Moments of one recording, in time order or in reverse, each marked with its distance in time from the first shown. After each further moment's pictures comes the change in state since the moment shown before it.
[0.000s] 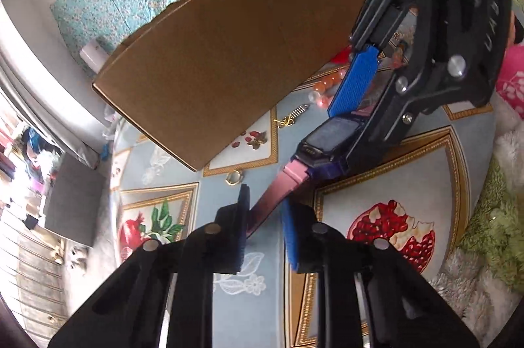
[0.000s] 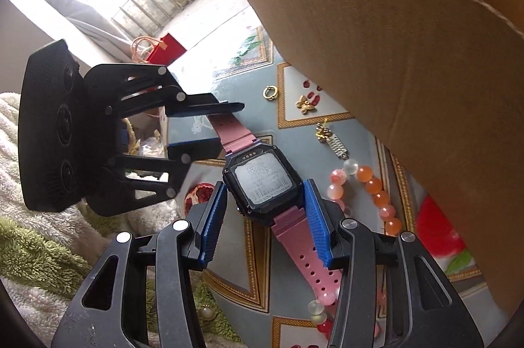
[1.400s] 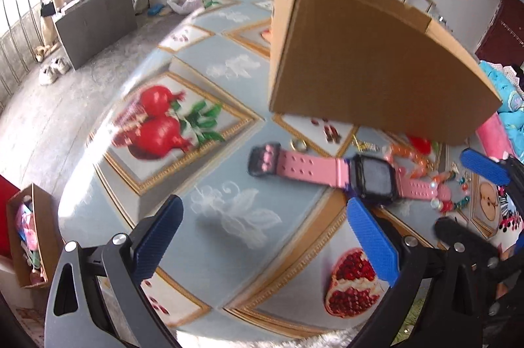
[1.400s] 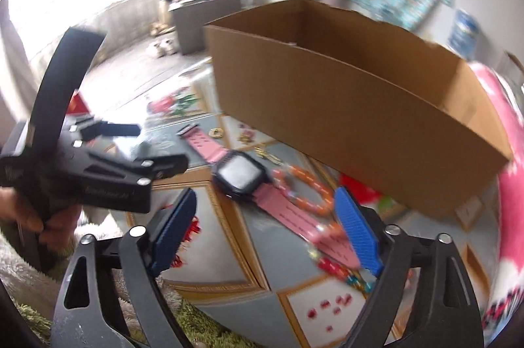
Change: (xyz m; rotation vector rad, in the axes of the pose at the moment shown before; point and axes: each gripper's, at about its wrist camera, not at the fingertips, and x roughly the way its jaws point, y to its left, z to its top) left arm -0.017 0.052 -0.033 -0.824 0.093 -0.013; right arm -0.010 0.083 -0.044 0.033 -0.362 -0.525
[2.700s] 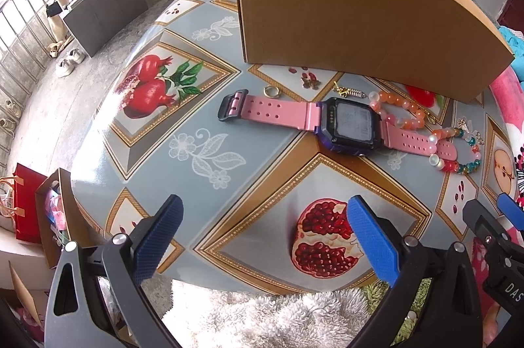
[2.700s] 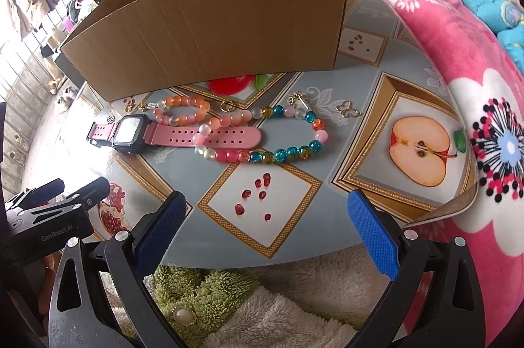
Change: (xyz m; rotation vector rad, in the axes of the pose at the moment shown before) left arm -0.006 -0.043 -0.018 0.033 0.203 0.124; right arm -0.027 -0.049 -0.064 0.621 0.196 -0.288
